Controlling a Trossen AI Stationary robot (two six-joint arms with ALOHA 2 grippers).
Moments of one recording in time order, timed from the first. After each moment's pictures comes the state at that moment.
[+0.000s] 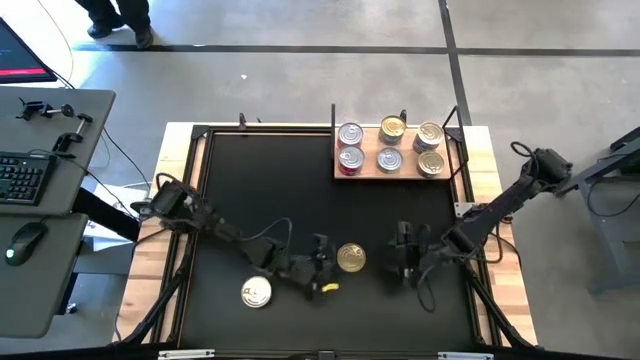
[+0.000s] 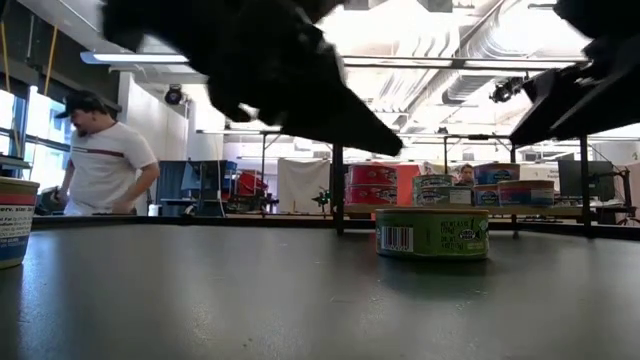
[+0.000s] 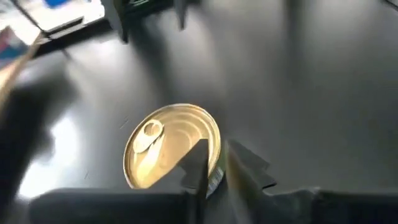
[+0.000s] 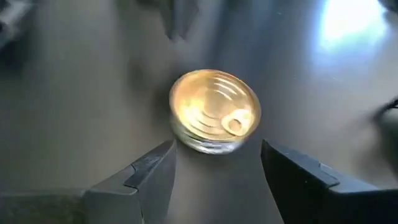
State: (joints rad) left arm -0.42 1.95 1.08 0.30 -0.41 0.10; right arm 0.67 1.23 0.46 0.06 0.56 0.29
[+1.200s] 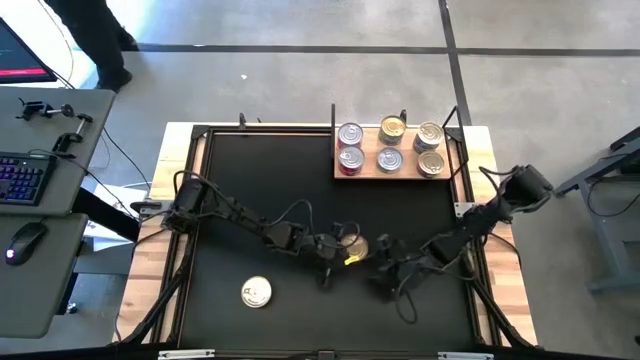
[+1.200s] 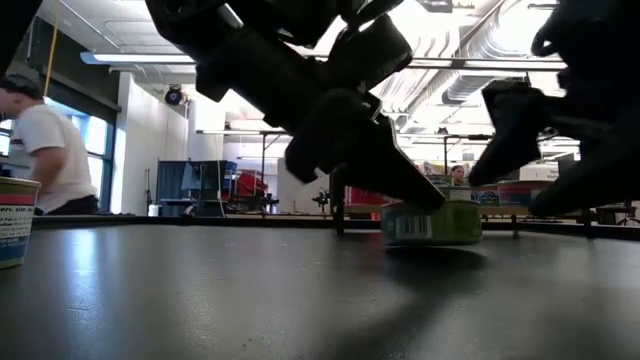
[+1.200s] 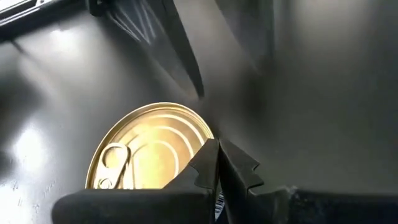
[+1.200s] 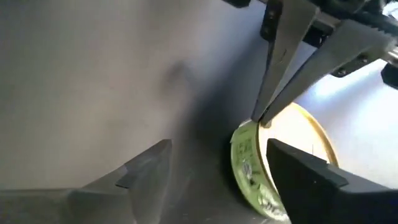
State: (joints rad) left arm -0.24 2.09 1.20 0.27 -0.13 0.23; right arm 0.63 1.56 0.53 0.32 0.47 -0.12
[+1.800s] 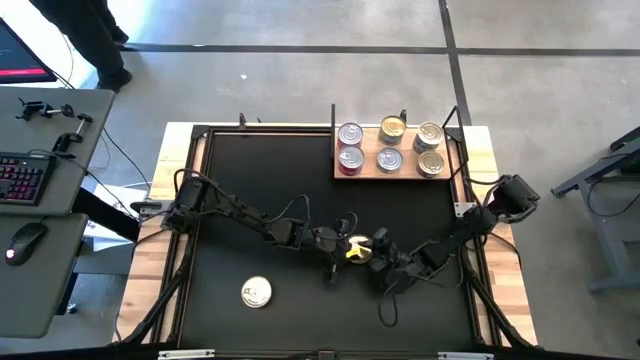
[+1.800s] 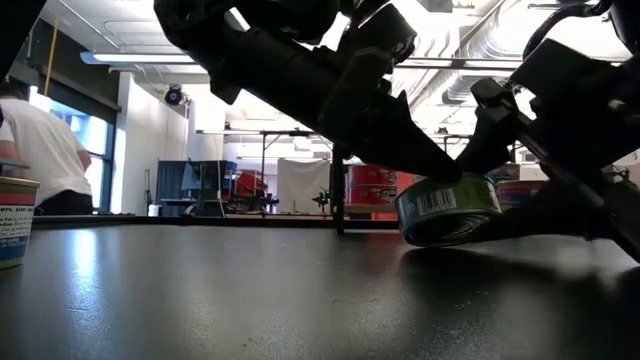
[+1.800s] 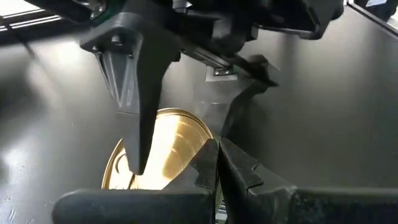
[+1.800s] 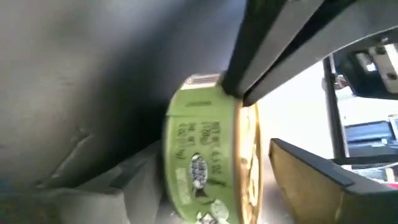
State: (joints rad) left arm -0.22 2.09 1.20 0.38 -0.08 0.10; right arm 0.60 1.71 0.60 0.24 0.79 -0.31
